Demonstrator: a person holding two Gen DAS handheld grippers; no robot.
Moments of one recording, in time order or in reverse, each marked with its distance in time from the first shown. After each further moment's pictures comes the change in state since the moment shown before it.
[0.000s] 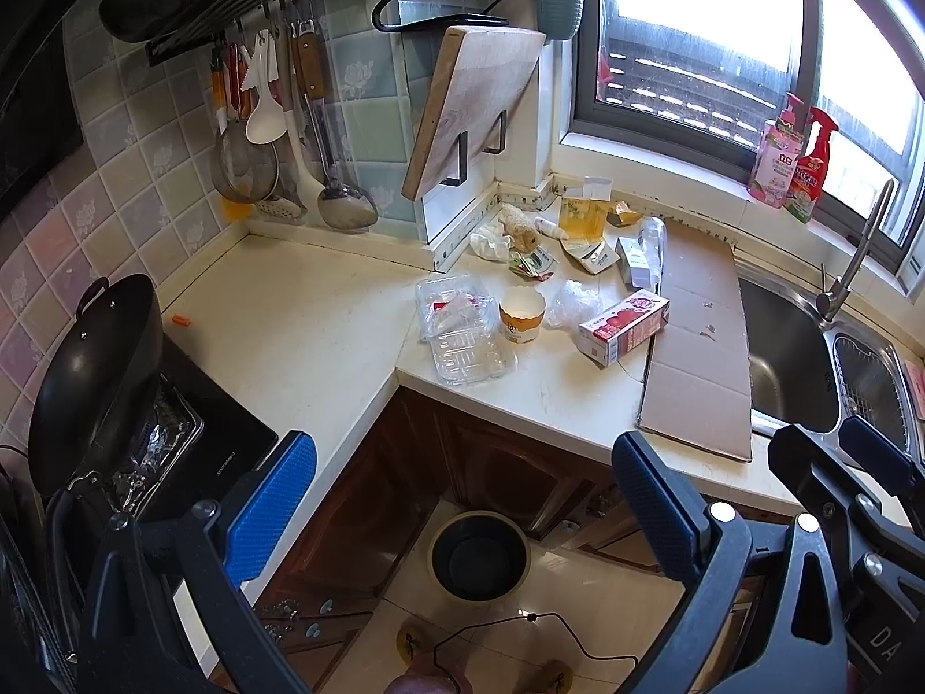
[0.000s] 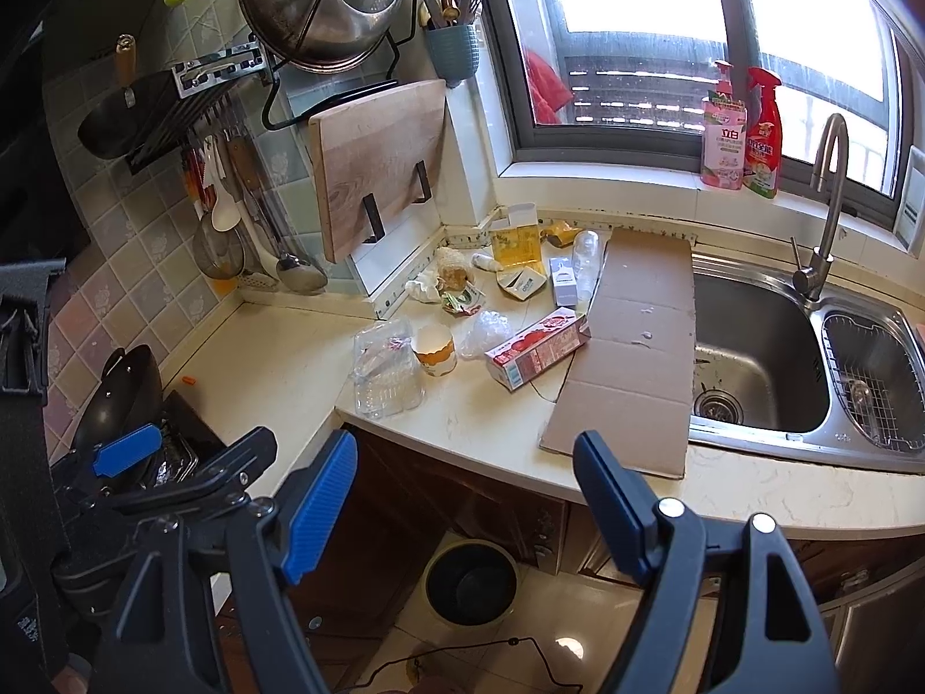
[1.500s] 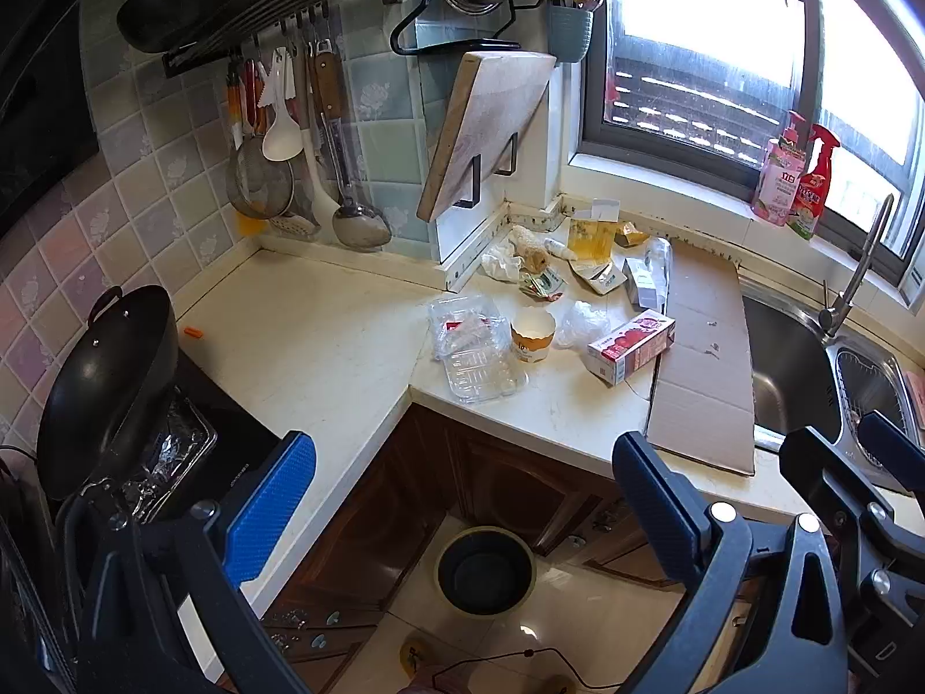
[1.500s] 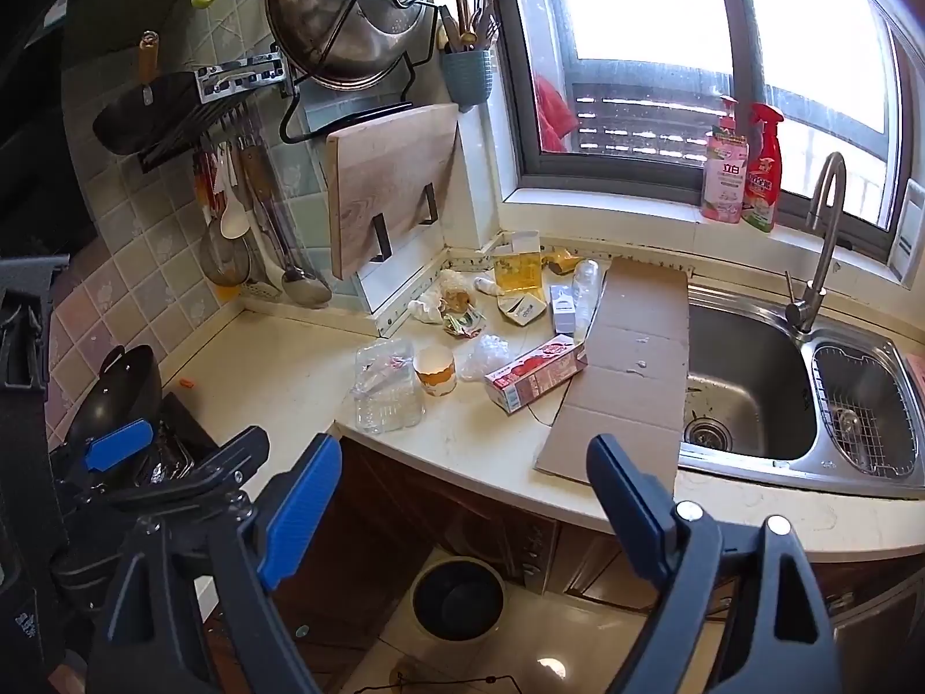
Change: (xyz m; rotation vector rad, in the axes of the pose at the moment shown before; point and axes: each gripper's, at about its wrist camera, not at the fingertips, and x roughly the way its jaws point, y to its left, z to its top) left arm -0.017 0.015 0.004 -0.012 -0.042 0.010; right arm -0.013 0.011 0.001 -0.045 -0.048 -0.017
